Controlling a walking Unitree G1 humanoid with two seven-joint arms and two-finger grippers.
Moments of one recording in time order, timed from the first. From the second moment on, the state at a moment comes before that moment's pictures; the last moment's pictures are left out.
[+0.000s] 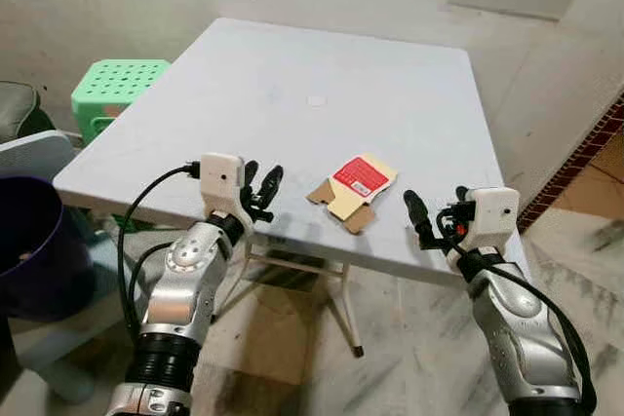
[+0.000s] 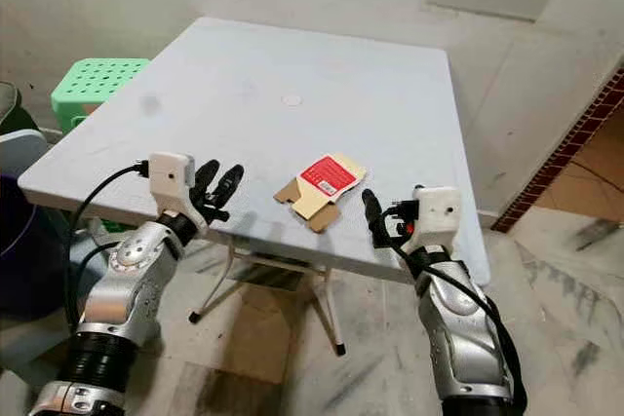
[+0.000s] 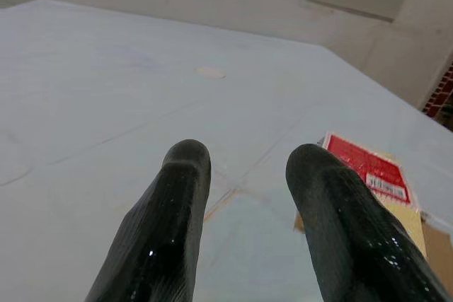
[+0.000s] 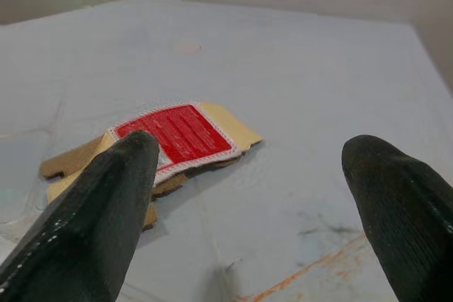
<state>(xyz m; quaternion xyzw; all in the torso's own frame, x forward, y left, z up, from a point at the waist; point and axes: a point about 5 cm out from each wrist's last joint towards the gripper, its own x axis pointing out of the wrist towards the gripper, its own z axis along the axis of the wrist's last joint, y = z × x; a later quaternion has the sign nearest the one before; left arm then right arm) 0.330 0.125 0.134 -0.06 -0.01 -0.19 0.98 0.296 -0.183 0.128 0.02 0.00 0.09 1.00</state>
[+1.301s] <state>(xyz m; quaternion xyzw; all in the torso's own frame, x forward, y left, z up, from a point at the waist) 0.312 0.111 0.132 -0.04 -0.01 -0.25 0.97 0.337 -0.160 0.134 -0.08 -0.02 0.26 0.96</state>
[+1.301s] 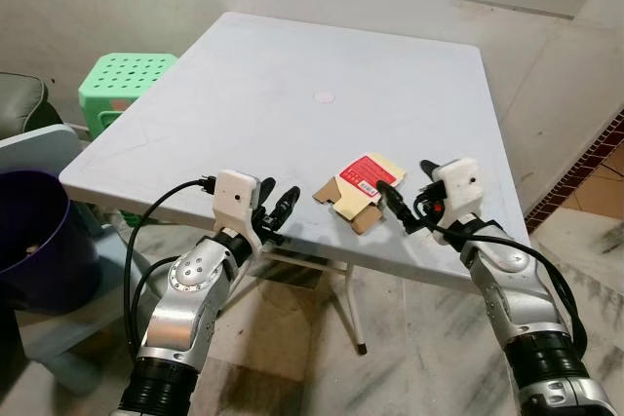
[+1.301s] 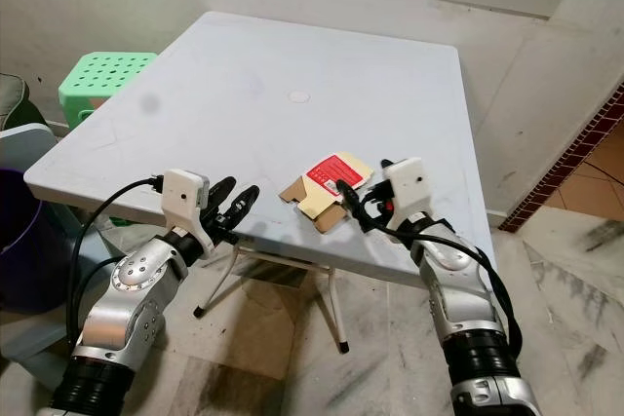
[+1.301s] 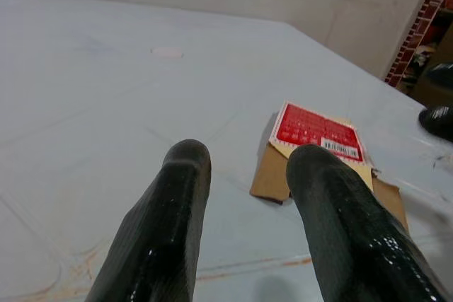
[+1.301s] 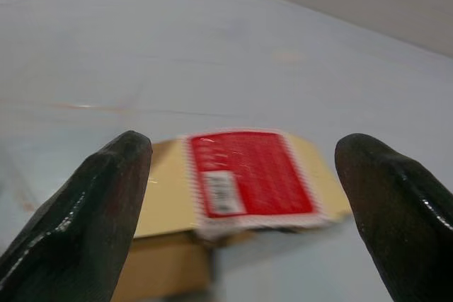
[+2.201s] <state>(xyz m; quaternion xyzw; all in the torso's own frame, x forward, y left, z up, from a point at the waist) 0.312 0.115 0.134 -0.03 -0.01 -0.23 0.97 0.345 -0.123 0.122 0.00 0.01 0.29 0.96</state>
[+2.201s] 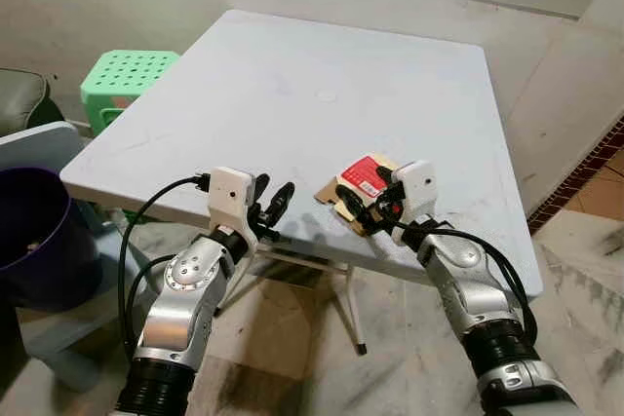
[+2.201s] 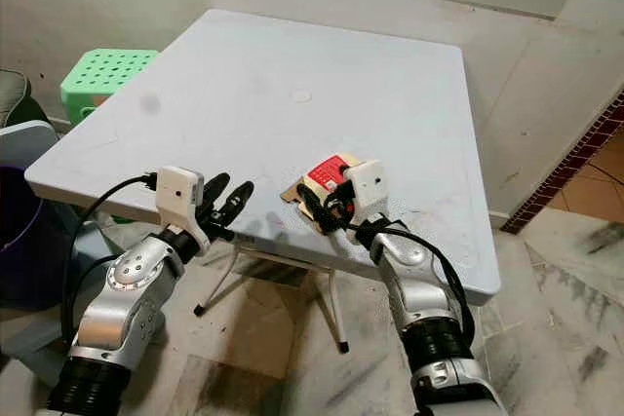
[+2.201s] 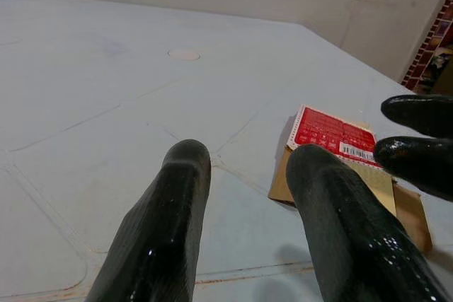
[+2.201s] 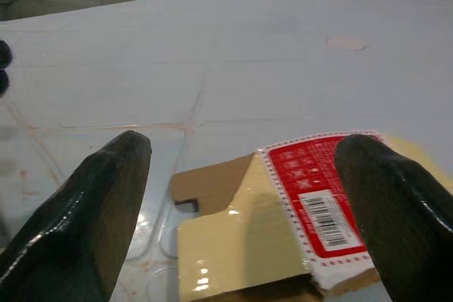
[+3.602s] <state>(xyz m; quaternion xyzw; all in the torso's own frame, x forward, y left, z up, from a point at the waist) 0.312 0.117 0.137 -0.03 -0.01 -0.22 0.97 0.305 -0.130 0.095 -0.02 0.11 0.42 0.90</state>
